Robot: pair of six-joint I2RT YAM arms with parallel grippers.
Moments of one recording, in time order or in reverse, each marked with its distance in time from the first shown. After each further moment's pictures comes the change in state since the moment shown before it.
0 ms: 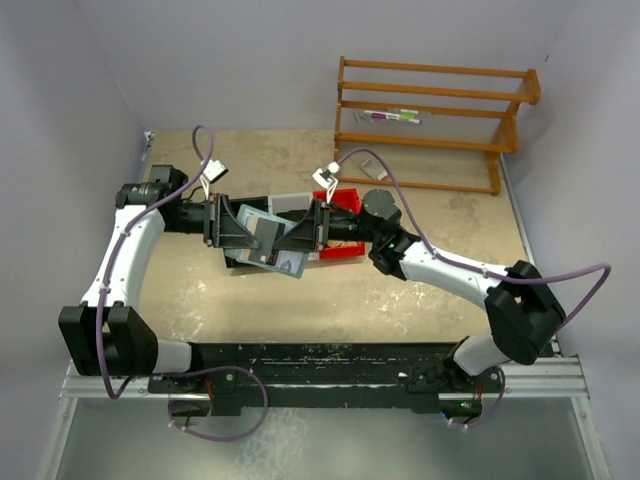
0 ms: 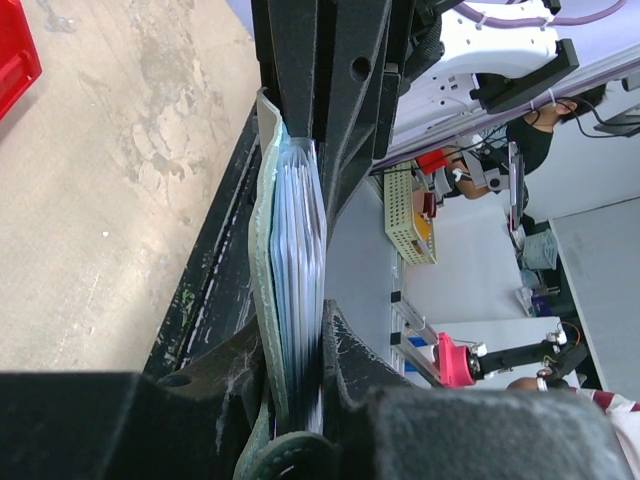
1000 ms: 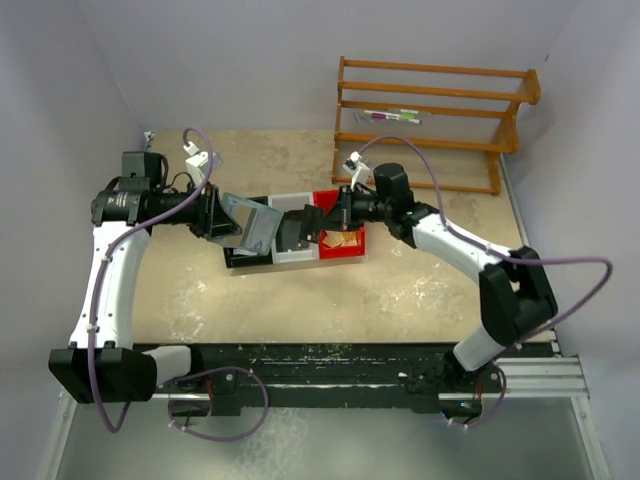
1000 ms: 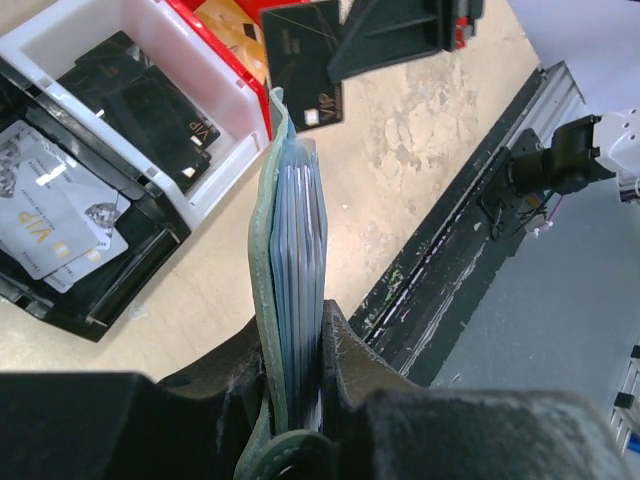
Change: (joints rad) left arm 0.026 -0.136 0.091 0.196 -0.529 -0.129; right arm -0.257 0.034 0.086 -0.616 0.071 -0.466
